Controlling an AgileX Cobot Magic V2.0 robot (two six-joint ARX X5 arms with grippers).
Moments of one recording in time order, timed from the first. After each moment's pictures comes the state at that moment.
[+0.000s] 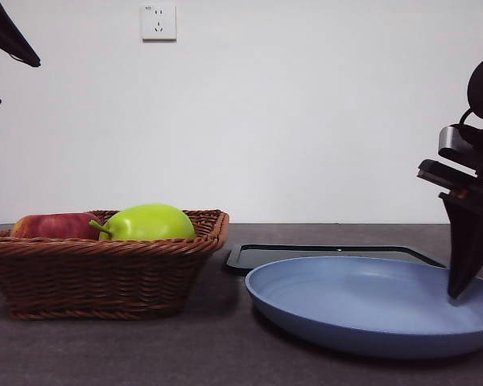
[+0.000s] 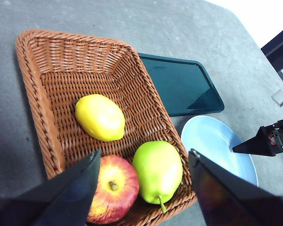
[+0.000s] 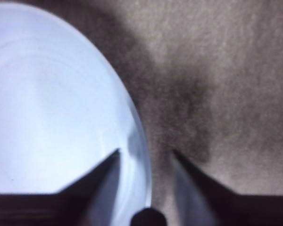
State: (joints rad) left arm -0.07 0.81 0.68 -0.44 0.55 -0.25; right arm 0.17 1.50 0.76 -0.53 -0.34 0.16
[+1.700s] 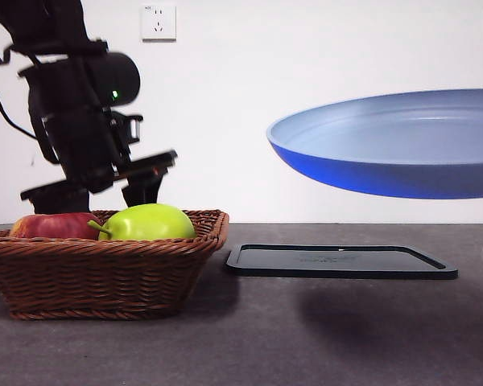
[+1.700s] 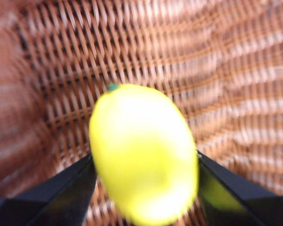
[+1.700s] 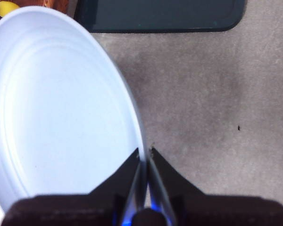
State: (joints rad) left arm -0.36 1.84 1.28 -0.64 0.14 -0.25; right arm 0.17 0.76 0.76 -0.91 -0.33 0.16
